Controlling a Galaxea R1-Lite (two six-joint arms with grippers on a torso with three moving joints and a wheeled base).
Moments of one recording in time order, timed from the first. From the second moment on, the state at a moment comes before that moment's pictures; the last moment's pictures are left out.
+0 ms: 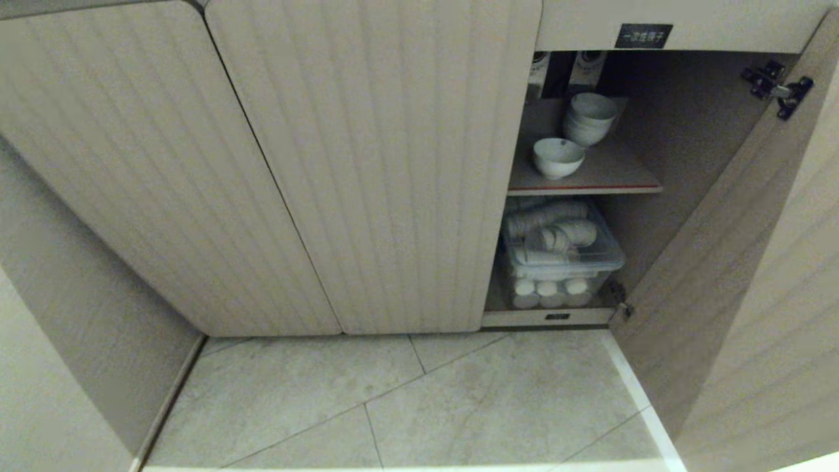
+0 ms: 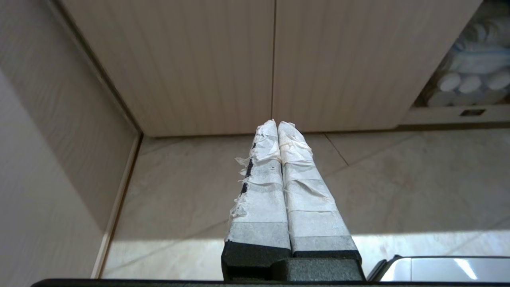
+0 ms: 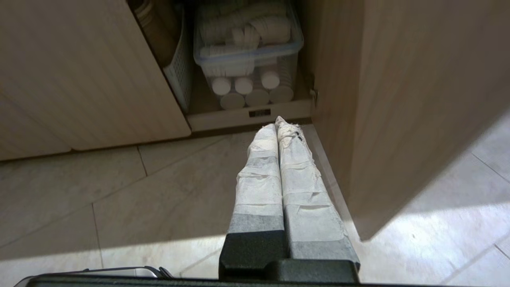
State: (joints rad) left arm 0.00 0.00 0.00 0.00 -0.01 0.00; right arm 0.00 0.00 0.00 -0.01 -0.07 0.10
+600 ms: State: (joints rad) left arm 0.00 0.00 0.00 0.00 -0.01 0.01; right arm 0.00 0.00 0.00 -0.01 -0.07 0.10
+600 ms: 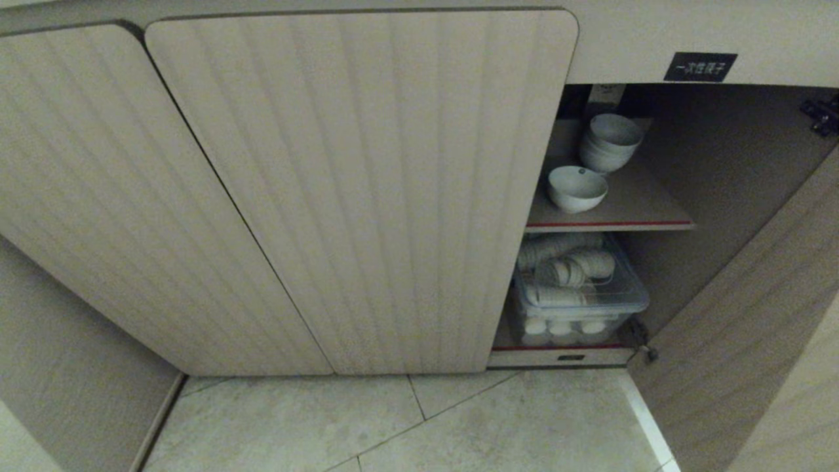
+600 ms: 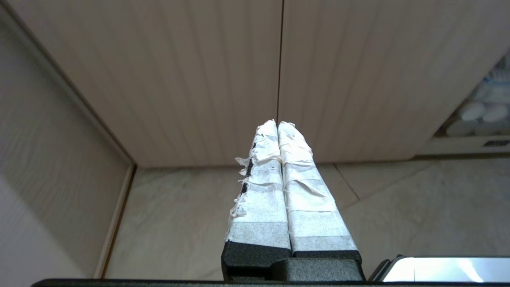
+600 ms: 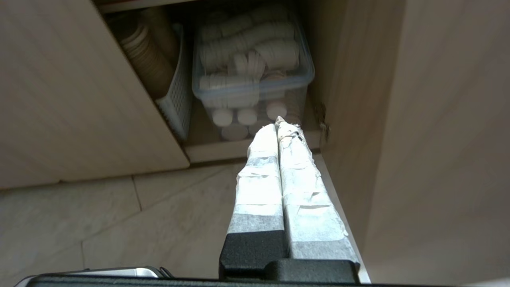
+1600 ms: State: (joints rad) left arm 0.00 0.00 0.00 0.00 -0.01 0.01; right arm 0.00 0.00 0.00 -0.01 -0.07 0.10
